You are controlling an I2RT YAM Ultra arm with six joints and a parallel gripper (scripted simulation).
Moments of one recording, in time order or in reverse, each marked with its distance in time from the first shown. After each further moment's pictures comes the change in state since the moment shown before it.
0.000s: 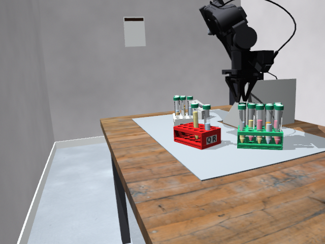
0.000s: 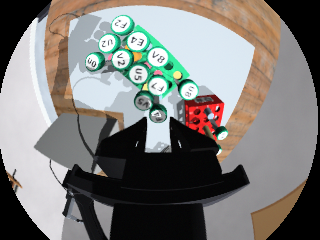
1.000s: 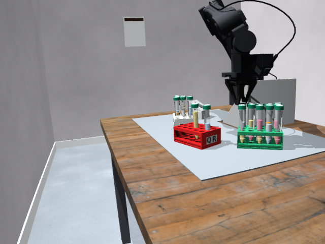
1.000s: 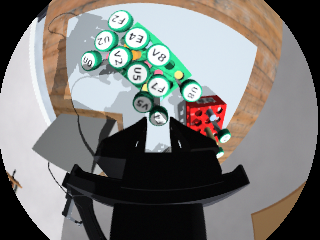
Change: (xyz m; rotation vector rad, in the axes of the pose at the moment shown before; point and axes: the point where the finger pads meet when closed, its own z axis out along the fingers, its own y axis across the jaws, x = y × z) arm 0.002 0.001 0.009 -0.001 0.002 -0.002
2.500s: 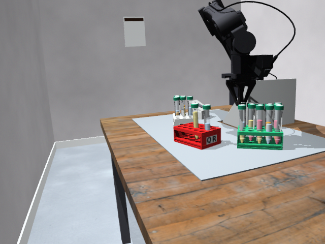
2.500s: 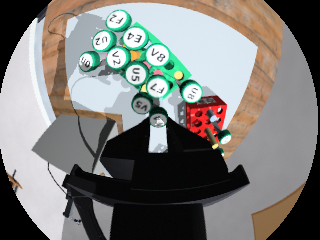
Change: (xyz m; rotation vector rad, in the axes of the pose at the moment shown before) arm 0.000 -0.001 0.003 0.001 -0.002 0.003
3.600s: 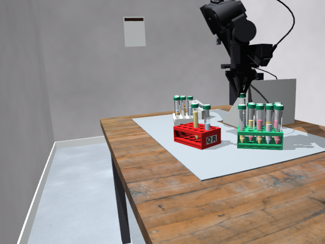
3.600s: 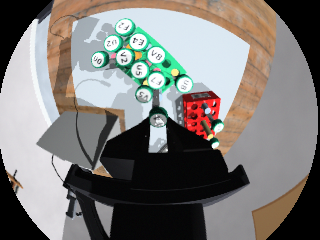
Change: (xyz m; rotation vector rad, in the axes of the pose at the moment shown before) arm 0.000 -0.001 -0.028 0.004 -0.003 0.007
